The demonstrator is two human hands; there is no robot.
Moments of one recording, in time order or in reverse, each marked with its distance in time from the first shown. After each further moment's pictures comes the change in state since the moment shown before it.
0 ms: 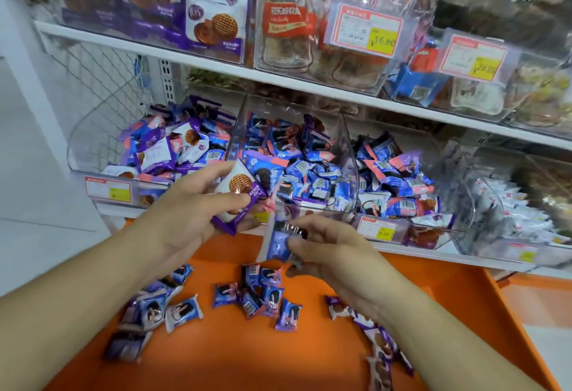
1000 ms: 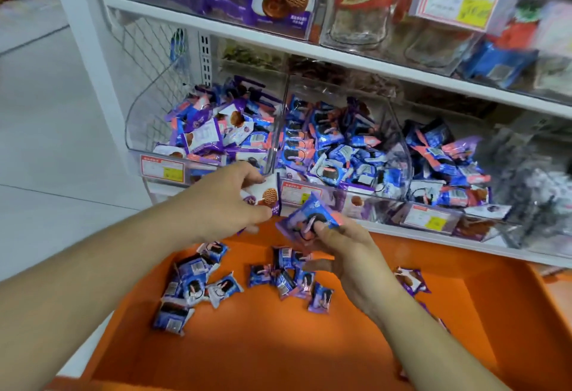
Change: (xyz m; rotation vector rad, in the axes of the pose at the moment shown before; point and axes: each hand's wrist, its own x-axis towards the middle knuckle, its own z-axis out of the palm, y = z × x) left_hand -0.001 0.002 -0.059 0.728 -0.073 -0.064; right_hand 0.038 0.060 0.040 0.114 0.143 -0.068
